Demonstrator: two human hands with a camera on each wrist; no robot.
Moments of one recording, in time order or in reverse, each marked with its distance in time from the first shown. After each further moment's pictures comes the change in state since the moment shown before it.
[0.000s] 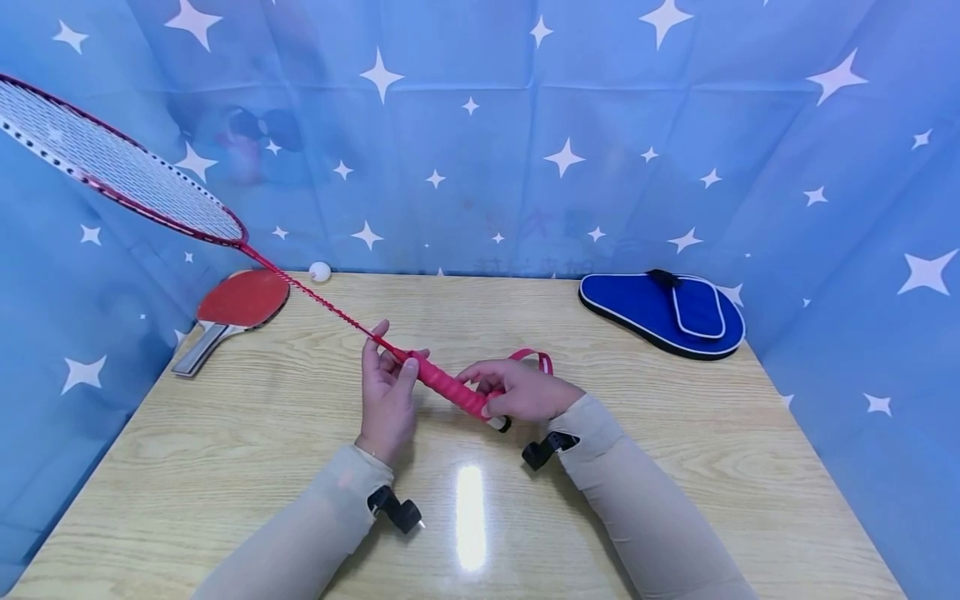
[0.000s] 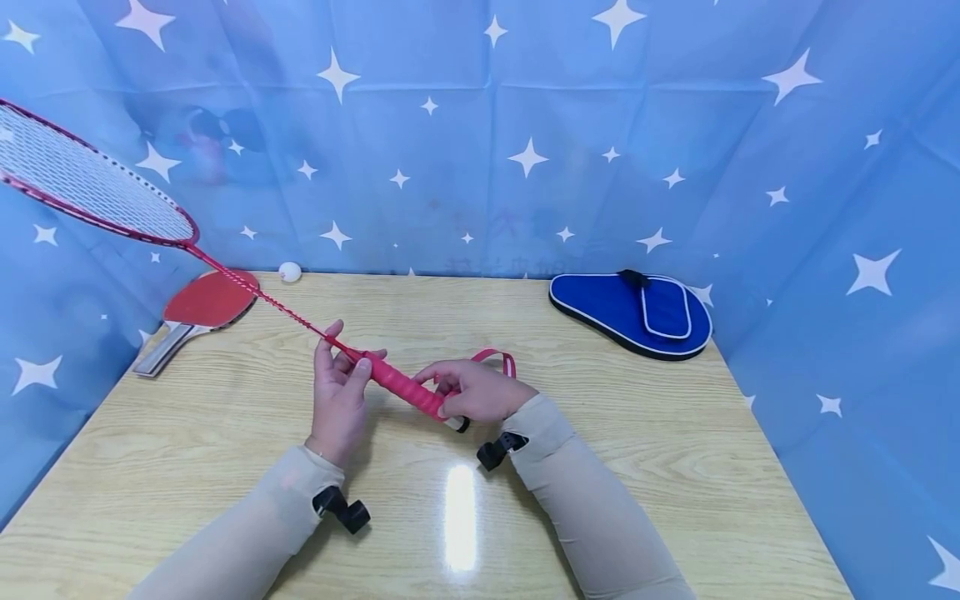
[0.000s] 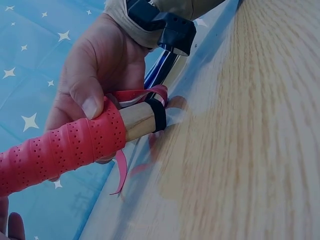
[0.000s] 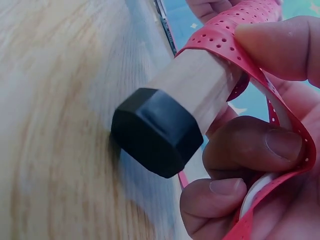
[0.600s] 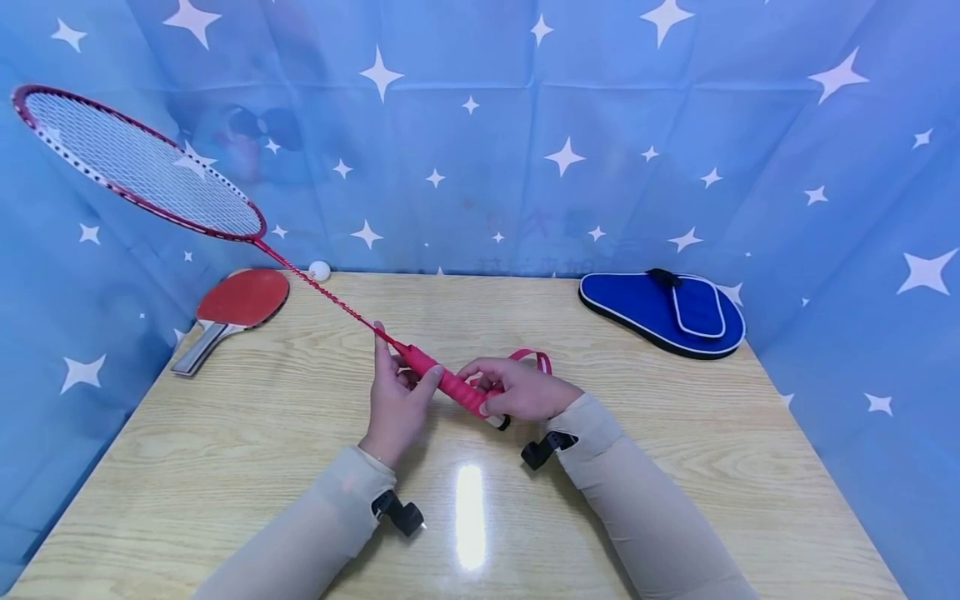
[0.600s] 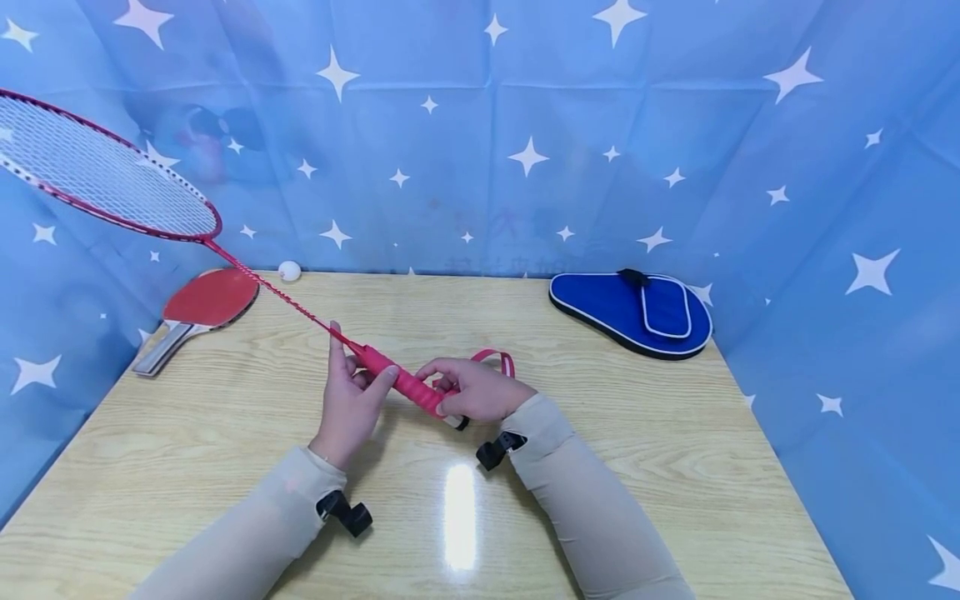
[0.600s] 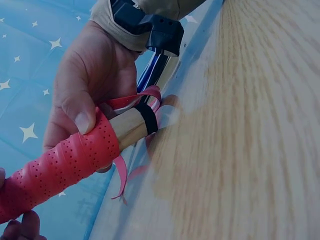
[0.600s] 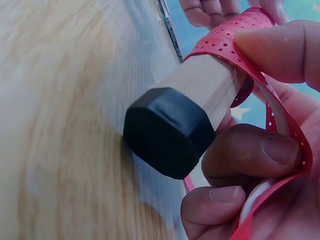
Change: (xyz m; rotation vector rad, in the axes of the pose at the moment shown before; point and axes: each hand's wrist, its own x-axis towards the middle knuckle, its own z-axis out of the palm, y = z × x) left_hand -0.002 -0.003 0.001 0.363 -0.036 -0.076; right_hand 0.000 -0.003 0.001 -0.004 0.015 0.009
